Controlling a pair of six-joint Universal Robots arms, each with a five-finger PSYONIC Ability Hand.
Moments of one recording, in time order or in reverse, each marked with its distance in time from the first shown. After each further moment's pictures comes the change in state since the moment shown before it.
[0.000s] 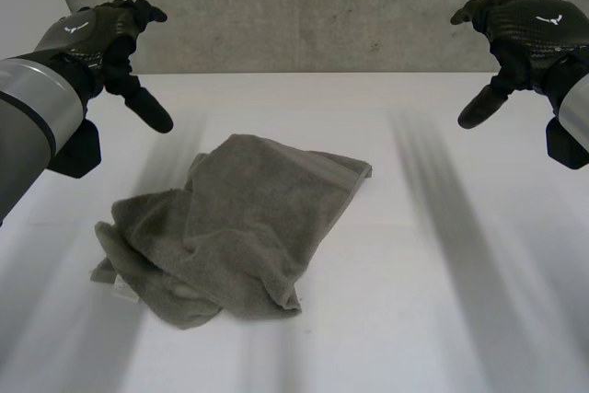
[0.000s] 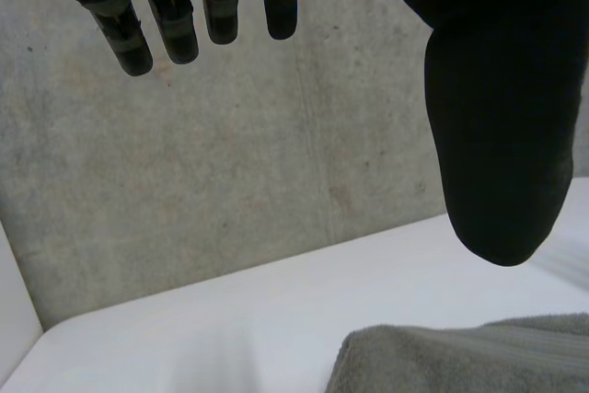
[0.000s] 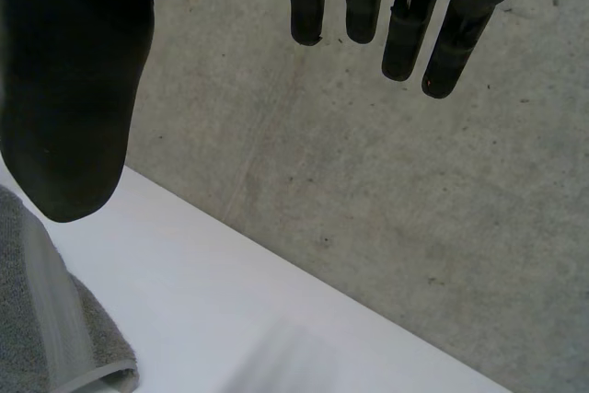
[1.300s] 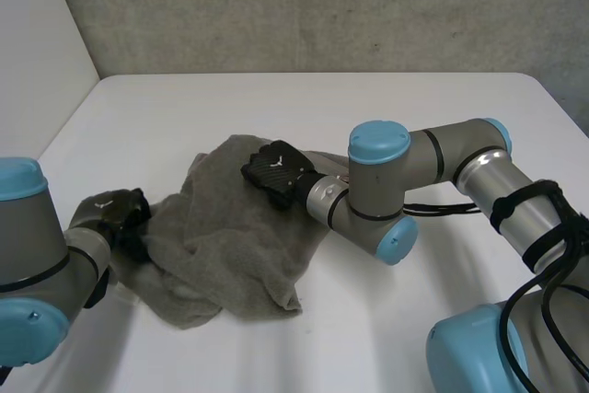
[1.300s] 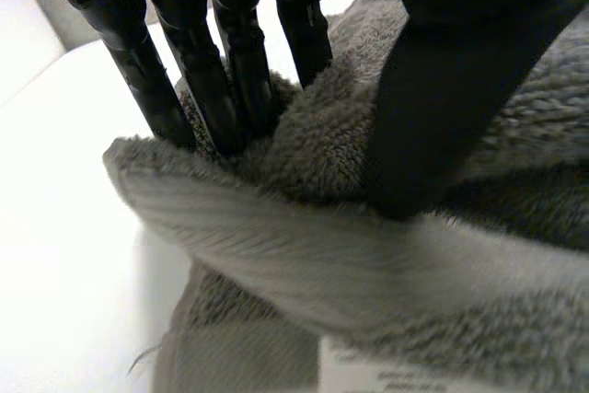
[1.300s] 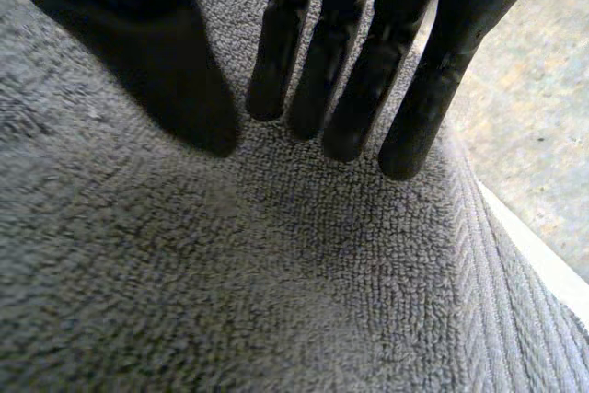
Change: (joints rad) left arm 0.185 -0.259 -0.537 0.416 0.022 0.147; right arm 0.396 1.233 -1.081 0.048 -0.272 -0.331; left_hand 0.689 0.700 0.692 0.693 0.651; right_hand 0.873 0.860 0.844 0.824 0.859
